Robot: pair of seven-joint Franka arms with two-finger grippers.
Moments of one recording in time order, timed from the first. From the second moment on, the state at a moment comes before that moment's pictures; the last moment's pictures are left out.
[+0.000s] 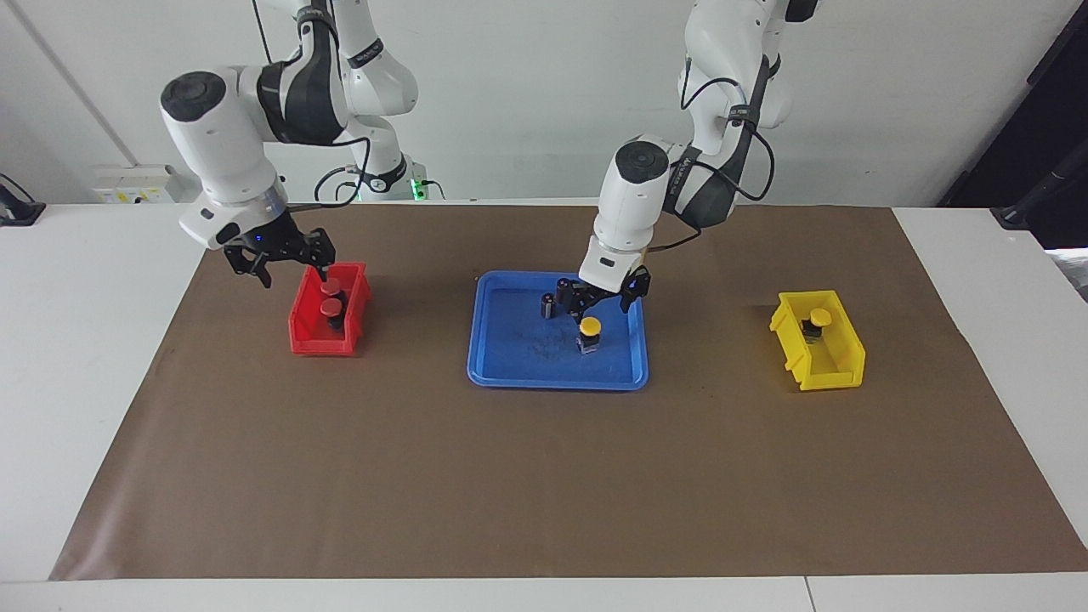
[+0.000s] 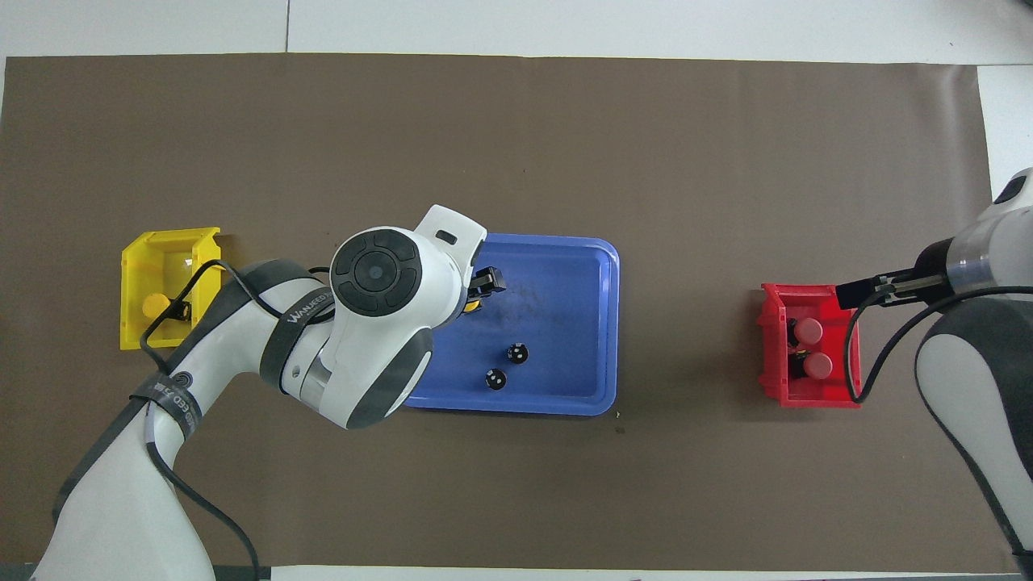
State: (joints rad) left arm -0.65 0.21 -0.03 -1.96 -0.03 2.25 -0.87; right arm -0.06 -0.16 0.03 -1.99 -0.03 1.81 -0.14
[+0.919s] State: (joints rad) left arm -0.67 0.27 -0.01 -1.92 -0.02 2.24 -0.90; right arm -0.13 0.00 0.01 -1.61 -0.02 1.52 -0.12
